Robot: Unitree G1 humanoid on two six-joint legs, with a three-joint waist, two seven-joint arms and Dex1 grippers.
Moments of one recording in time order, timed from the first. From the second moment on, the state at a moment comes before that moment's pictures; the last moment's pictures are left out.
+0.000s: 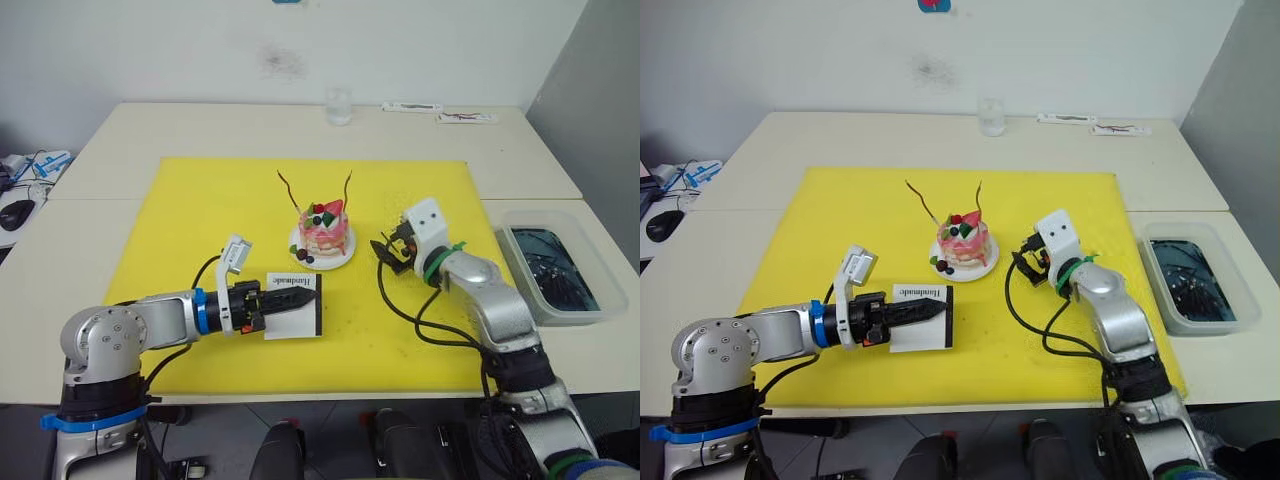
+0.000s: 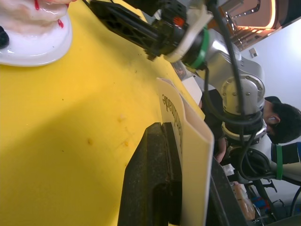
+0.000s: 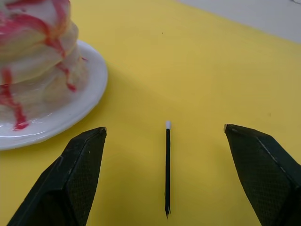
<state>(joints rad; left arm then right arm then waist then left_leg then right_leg) -0.34 0.54 0.29 -0.23 -1.12 1.40 -0.65 -0.55 -0.25 0.14 0.00 0.06 0.64 0.36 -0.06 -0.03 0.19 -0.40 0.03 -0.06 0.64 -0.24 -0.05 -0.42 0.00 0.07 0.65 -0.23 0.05</state>
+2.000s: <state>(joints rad) -0.47 0.51 0.18 -0.14 -1.06 1.27 -0.62 -0.52 -0.63 0.36 -0.58 0.16 0.63 0.82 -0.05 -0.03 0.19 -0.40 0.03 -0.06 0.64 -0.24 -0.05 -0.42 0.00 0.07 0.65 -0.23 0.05</state>
